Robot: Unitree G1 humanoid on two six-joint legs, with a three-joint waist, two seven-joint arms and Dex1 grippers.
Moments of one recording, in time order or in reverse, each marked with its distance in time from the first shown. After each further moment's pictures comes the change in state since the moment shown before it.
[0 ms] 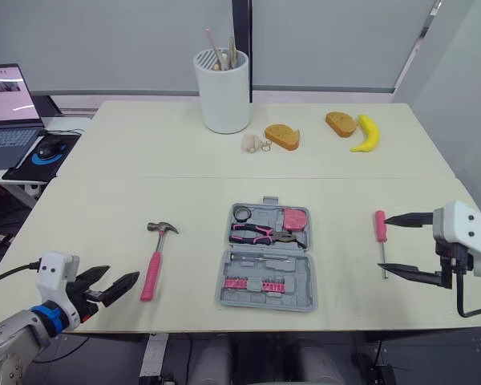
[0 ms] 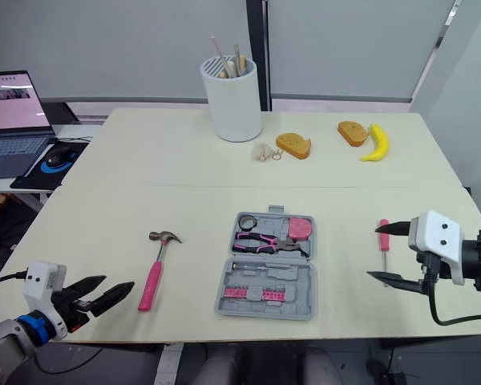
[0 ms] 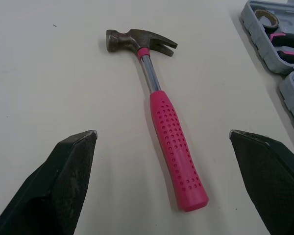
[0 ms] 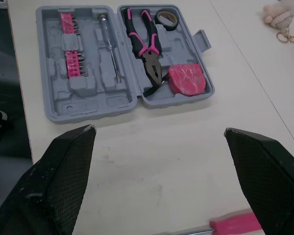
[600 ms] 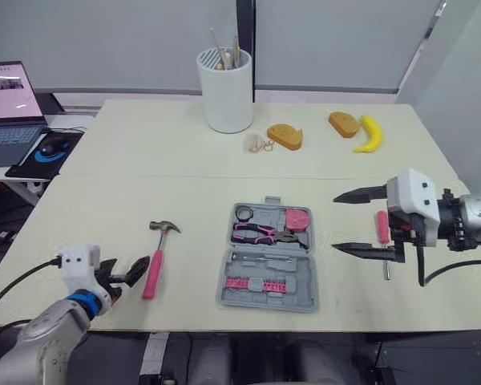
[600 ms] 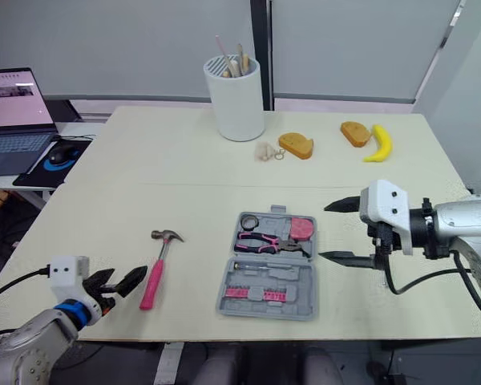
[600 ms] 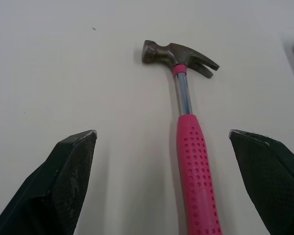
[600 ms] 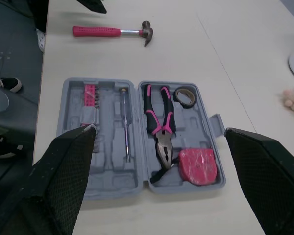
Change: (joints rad) left arm -0.126 -0.194 -0.087 -0.071 0.065 0.067 0.392; right arm -0.478 0.063 0.318 -0.083 0.133 0.231 -0.087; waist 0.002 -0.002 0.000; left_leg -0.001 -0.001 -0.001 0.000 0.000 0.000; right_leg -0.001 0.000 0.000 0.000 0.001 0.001
